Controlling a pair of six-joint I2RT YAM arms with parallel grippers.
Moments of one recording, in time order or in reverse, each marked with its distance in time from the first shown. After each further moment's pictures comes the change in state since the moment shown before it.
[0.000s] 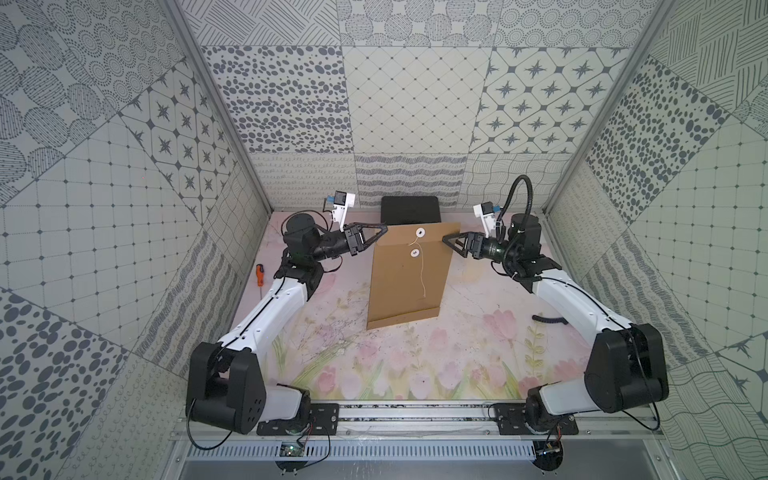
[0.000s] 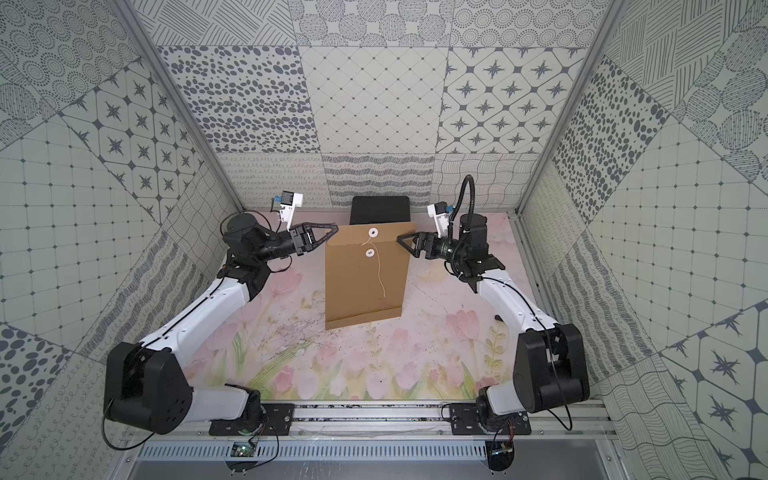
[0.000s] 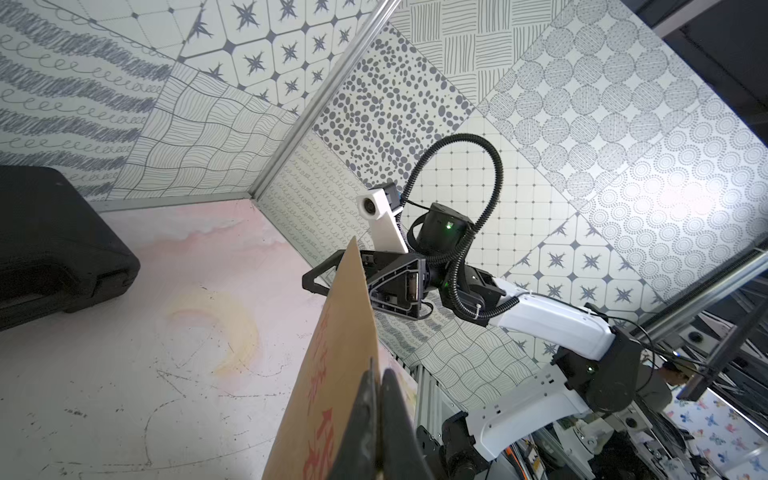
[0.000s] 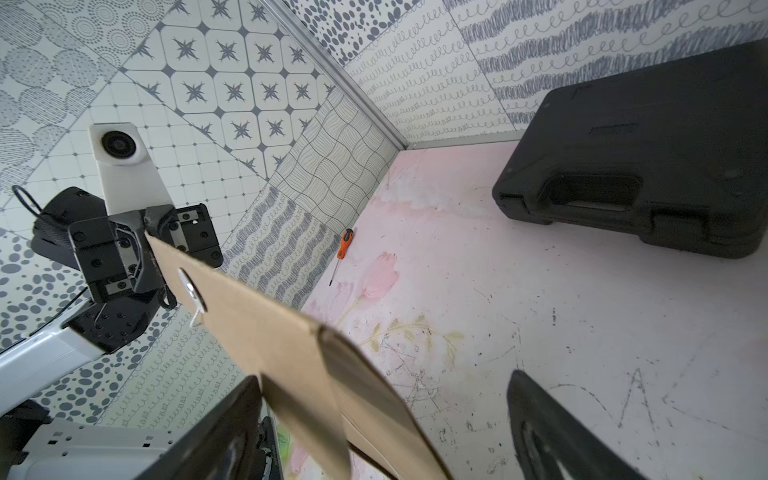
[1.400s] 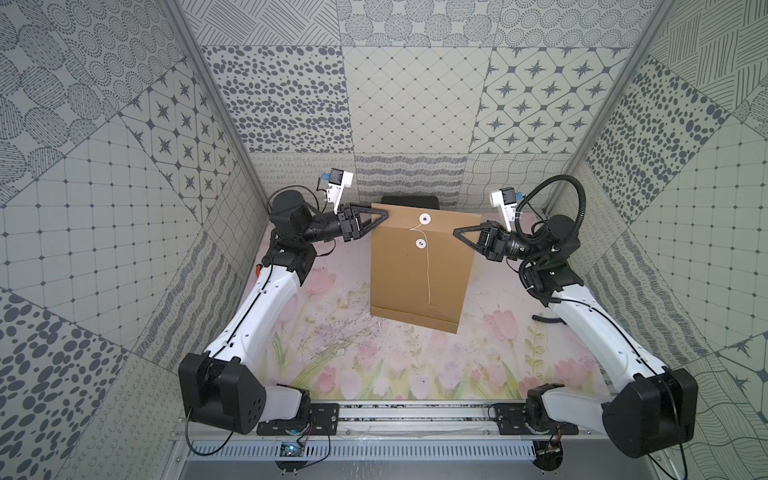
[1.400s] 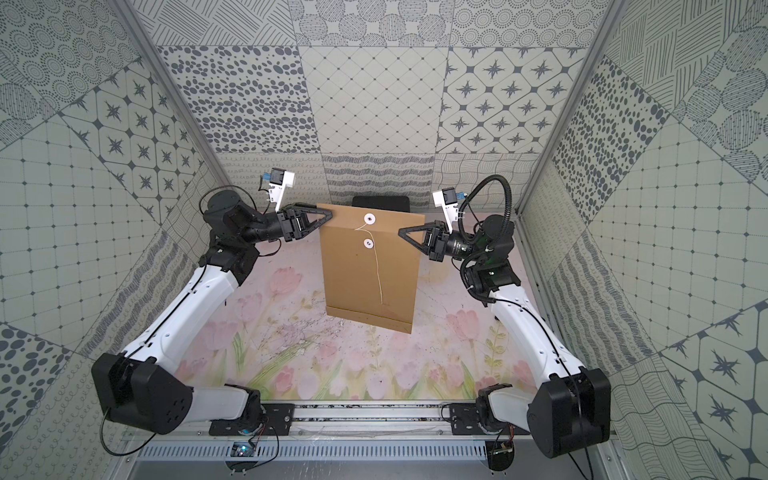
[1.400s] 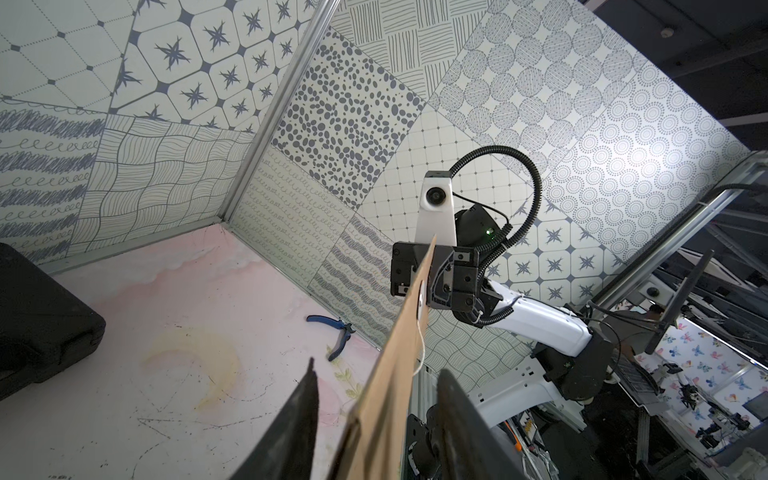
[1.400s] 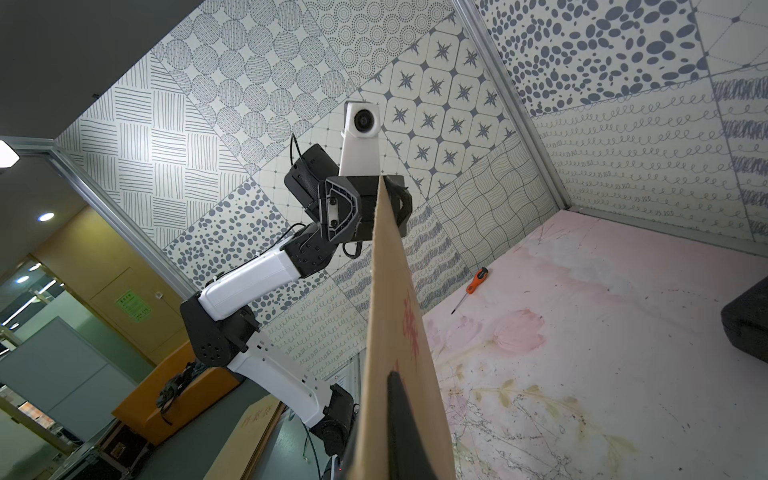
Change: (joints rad) left arm 0.009 0.002 0.256 -0.220 0.098 0.085; right arm 0.025 -0.208 -0.005 0.362 -0.246 0.328
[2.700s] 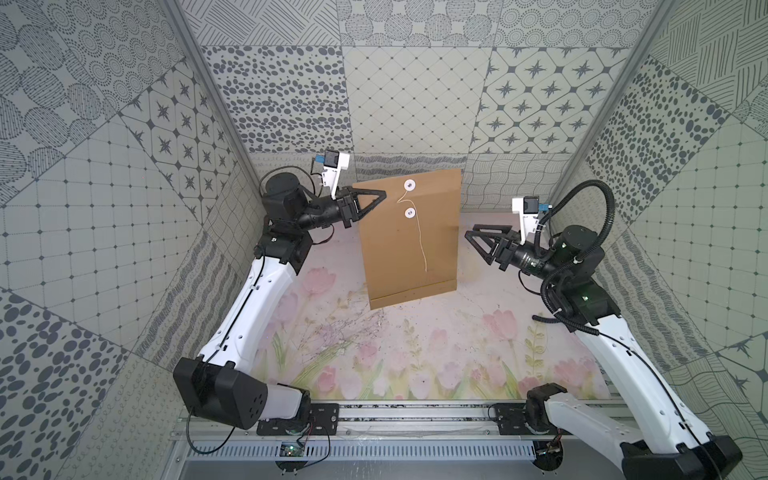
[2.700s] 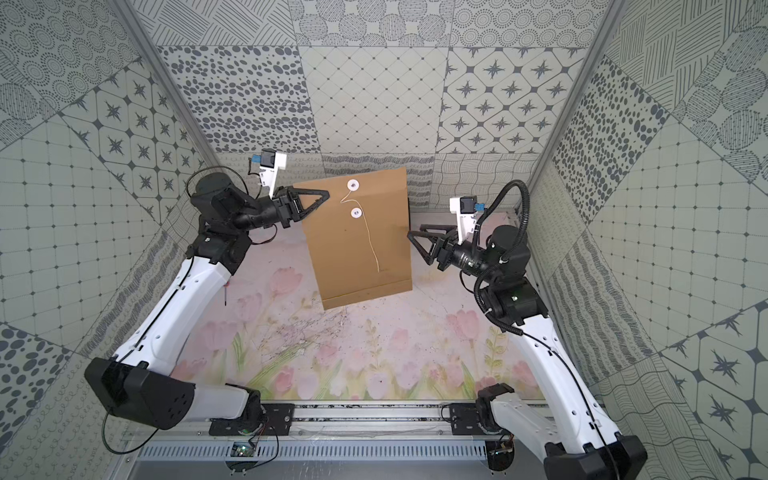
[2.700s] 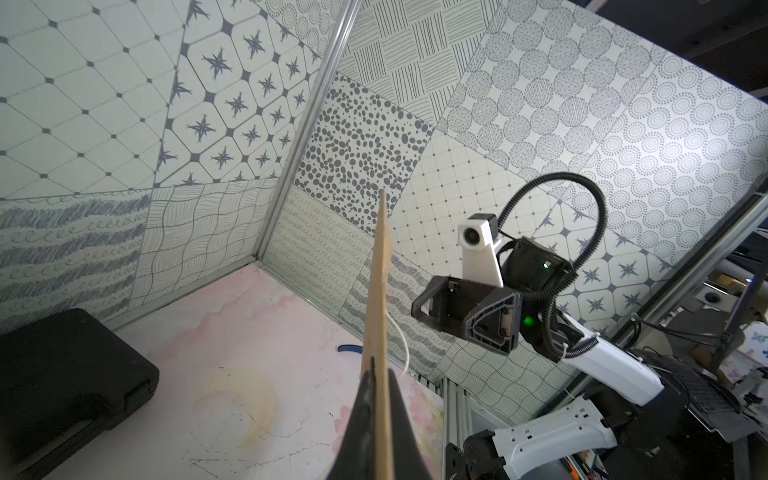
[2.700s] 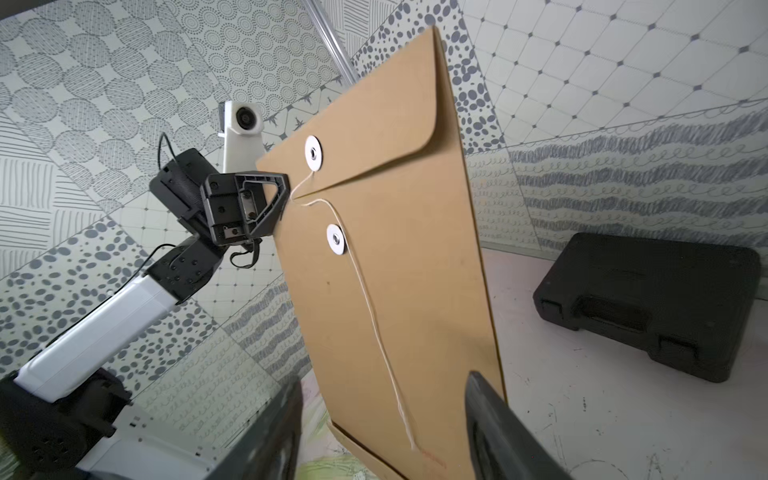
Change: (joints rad) left arm -0.001 0.026 0.205 -0.161 -0.122 0.098; right arm 0.098 -0.266 0.028 -0.555 0.500 -0.352
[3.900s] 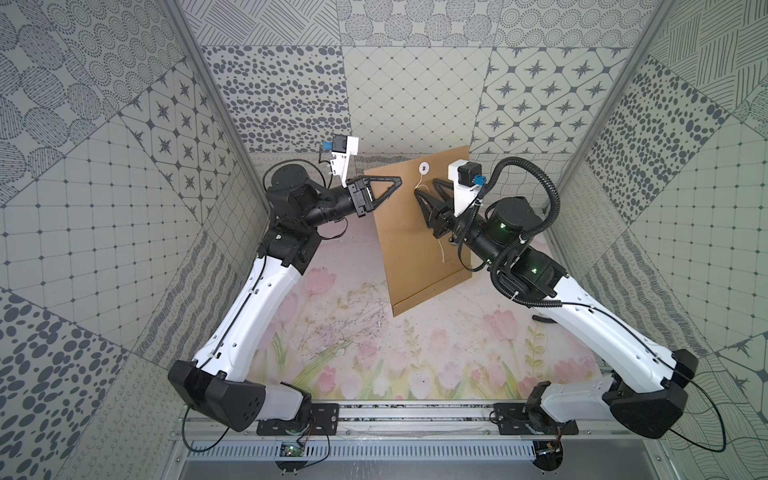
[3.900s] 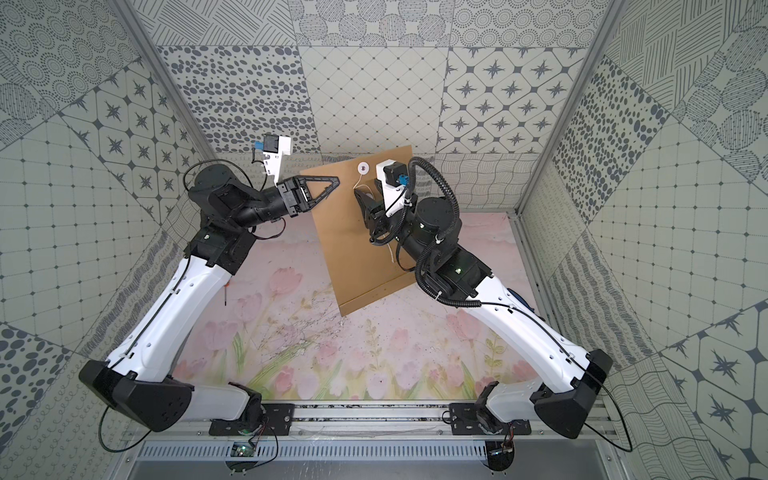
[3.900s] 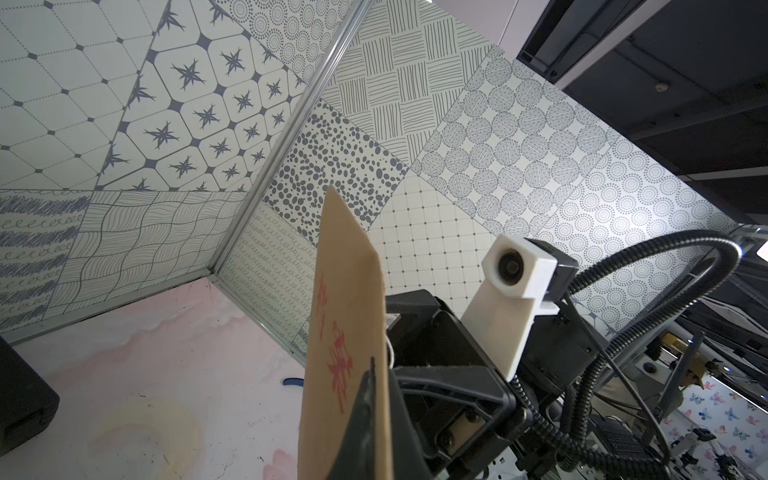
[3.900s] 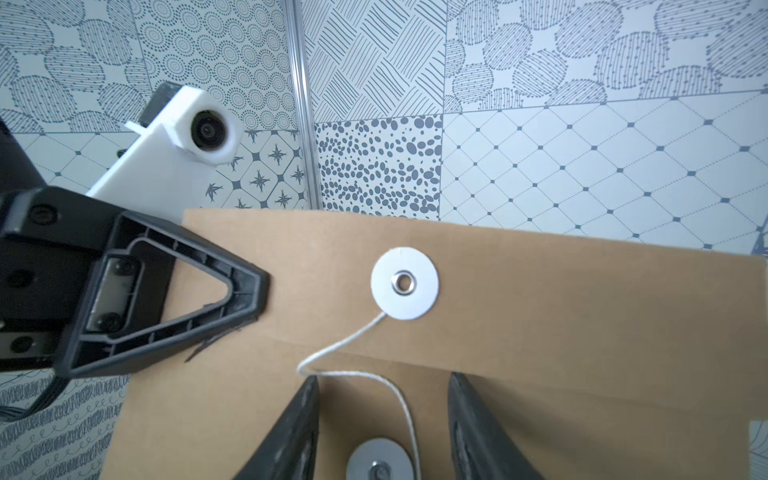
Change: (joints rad) left arm -0.156 0.000 0.125 -0.063 -0.142 -0.157; right arm 0.477 0.377 0.450 0.059 0.735 -0.483
